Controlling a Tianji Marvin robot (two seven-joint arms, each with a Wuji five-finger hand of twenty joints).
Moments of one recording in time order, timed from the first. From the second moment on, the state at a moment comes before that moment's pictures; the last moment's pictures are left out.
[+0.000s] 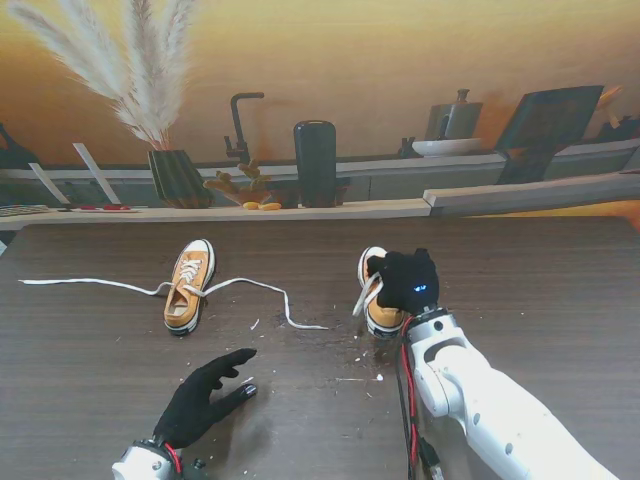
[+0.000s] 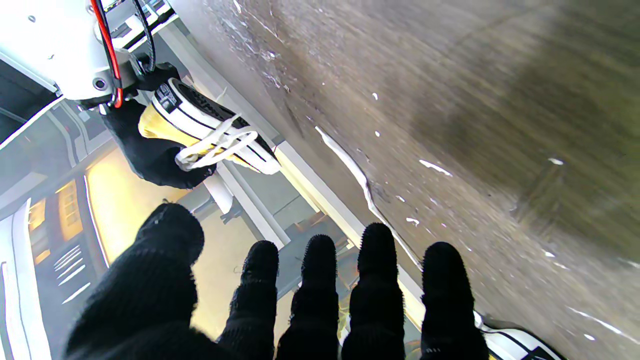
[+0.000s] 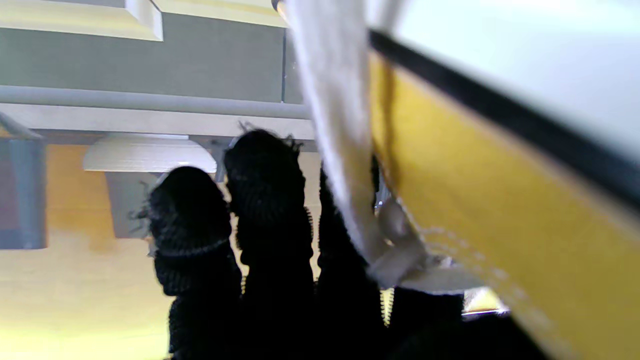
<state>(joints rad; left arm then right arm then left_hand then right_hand) 2.12 -1.15 -1.38 -1.77 0.47 -0.33 0.26 -1.33 -1.14 0.85 -1.28 -1.10 0.21 -0.72 0.71 -0.17 0.15 0.14 0.41 -0.03 0.26 0.30 0.49 0.07 0.26 0.50 0.46 0.15 0.48 0.63 0.11 0.27 0.96 0.73 0.61 -0.98 1.30 -0.32 0.96 -0.28 0.98 0.28 1.19 0.02 0.89 0.50 1.27 0.17 0.98 0.89 0.88 0.40 1.41 0.63</state>
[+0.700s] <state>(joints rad) 2.08 -1.14 -1.34 -1.75 0.48 -0.30 0.22 -1.07 -1.16 0.70 -0.97 -0.99 0.09 -0.74 0.73 -0.17 0.15 0.14 0.41 -0.03 0.26 0.30 0.49 0.08 0.26 0.50 0.46 0.15 0.48 0.63 0.11 0.27 0.96 0.73 0.60 -0.97 1.29 -0.33 0.96 -0.32 0.98 0.28 1.19 0.00 0.89 0.50 1.27 0.17 0.96 0.87 0.87 0.39 1.40 0.62</state>
